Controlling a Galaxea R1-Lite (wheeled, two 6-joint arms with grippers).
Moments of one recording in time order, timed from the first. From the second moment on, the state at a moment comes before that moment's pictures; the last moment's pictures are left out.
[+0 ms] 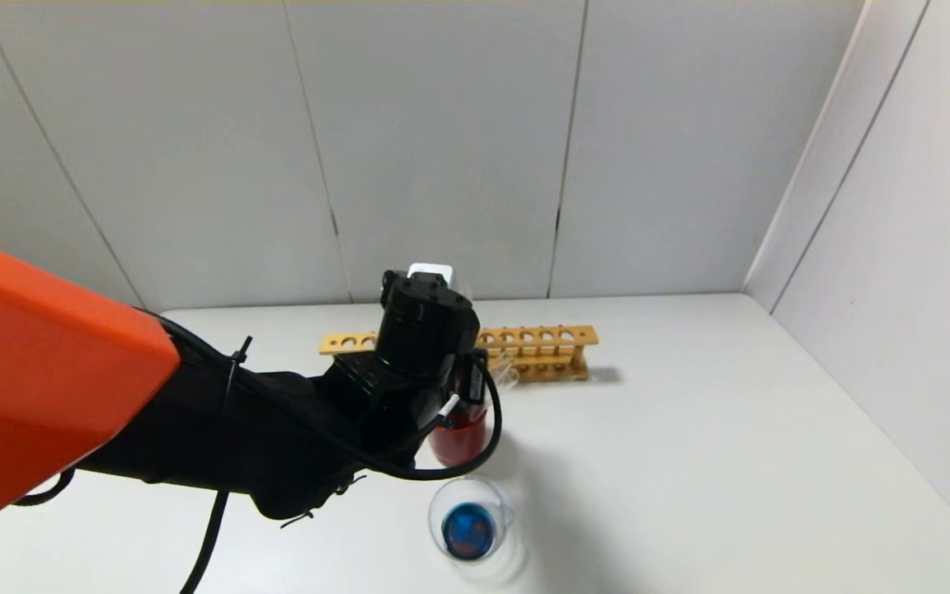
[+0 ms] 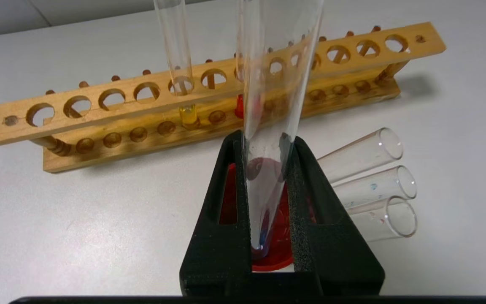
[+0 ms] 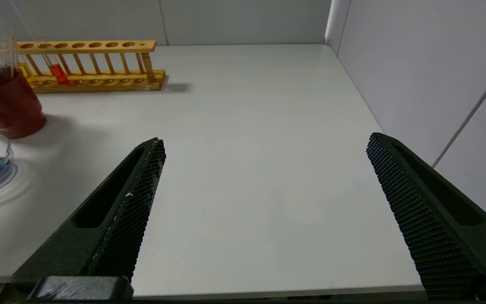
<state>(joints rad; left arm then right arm) -0.78 1.97 -1.02 -0.55 0.49 -0.27 0.00 0.00 -0.01 0.01 0.00 0.01</state>
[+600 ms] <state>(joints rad) -0.77 2.00 -1.00 -0.60 0.48 -0.26 0.00 0.00 -0.01 0.01 0.00 0.01</state>
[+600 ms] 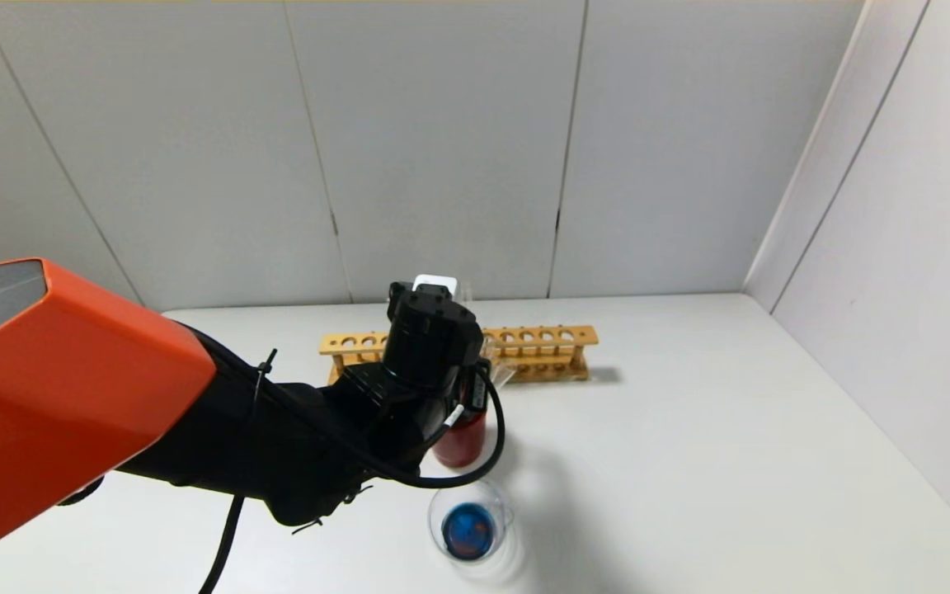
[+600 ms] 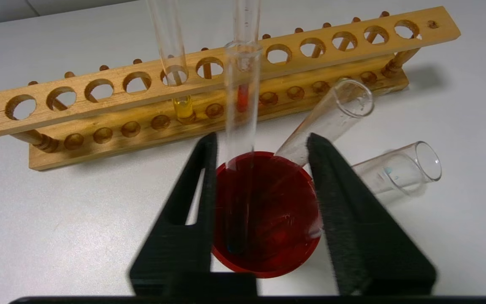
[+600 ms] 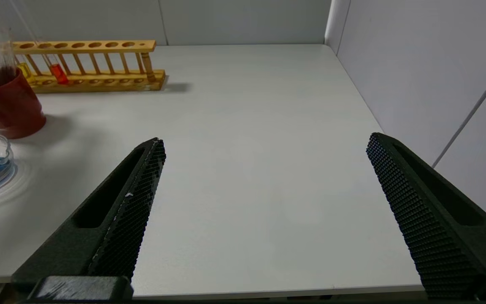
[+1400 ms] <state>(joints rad) -0.72 1.76 -1.00 -0.56 0.58 -0.08 0.00 0.00 -0.01 0.01 0.00 0.01</state>
